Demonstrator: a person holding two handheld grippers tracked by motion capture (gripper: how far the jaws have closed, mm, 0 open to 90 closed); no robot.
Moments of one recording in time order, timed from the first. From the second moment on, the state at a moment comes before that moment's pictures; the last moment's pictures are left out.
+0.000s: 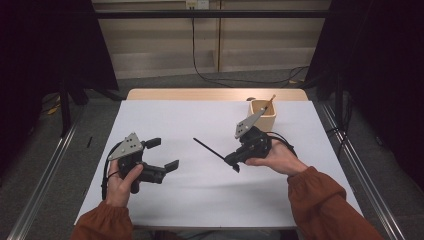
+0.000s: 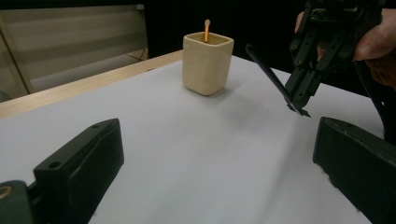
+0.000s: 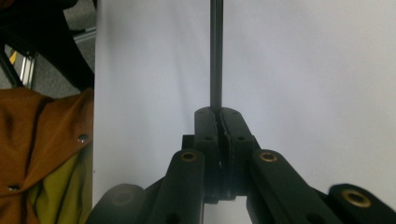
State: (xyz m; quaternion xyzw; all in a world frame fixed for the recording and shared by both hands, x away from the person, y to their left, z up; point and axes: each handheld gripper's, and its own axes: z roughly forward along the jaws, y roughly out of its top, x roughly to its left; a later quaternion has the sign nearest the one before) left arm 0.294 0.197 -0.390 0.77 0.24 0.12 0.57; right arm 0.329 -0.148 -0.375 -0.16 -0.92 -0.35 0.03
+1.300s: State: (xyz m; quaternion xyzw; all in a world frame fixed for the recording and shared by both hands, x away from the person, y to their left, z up) left arm 0.308 0.144 -0.375 0.88 0.16 0.01 0.45; right arm 0.321 -0.125 -0.381 -0.08 -0.98 -0.16 0.06
